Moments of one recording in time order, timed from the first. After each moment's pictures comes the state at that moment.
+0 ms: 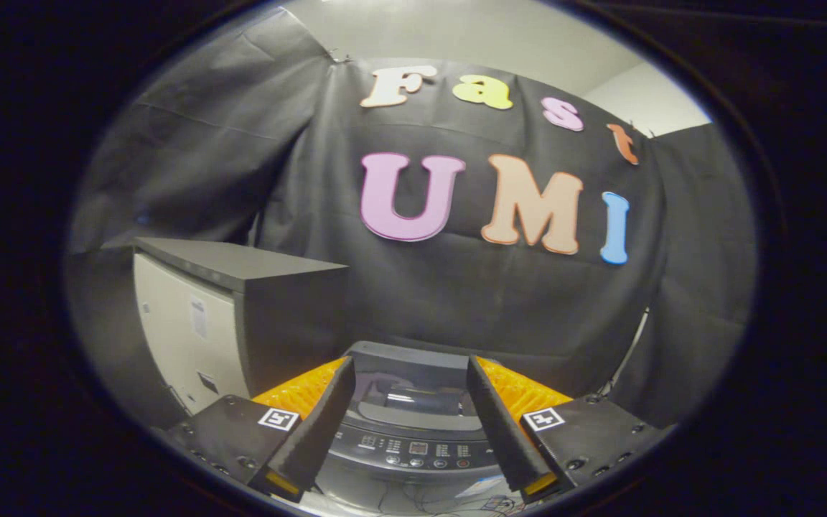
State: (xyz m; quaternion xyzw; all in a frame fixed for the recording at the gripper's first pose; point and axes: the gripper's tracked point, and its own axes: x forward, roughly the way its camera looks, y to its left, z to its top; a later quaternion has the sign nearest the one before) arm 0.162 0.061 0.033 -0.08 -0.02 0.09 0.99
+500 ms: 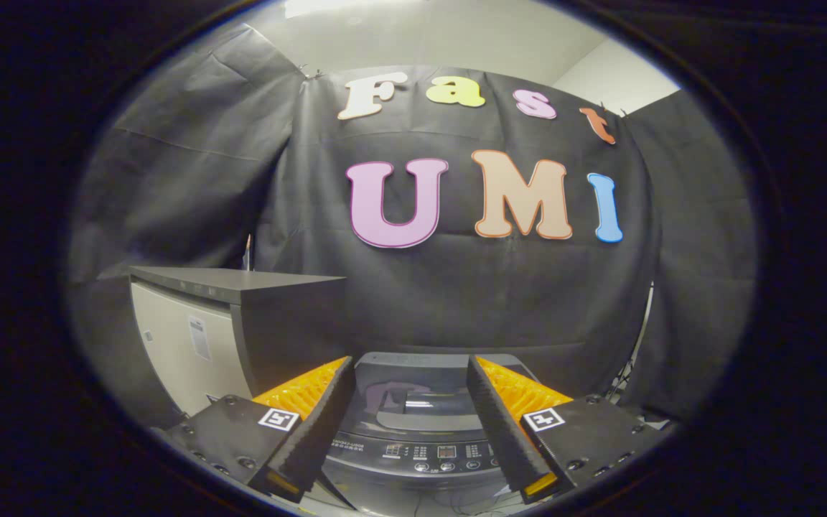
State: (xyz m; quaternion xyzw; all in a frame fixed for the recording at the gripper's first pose) arm 0.168 0.063 0.018 -0.02 -0.02 0.08 1.00
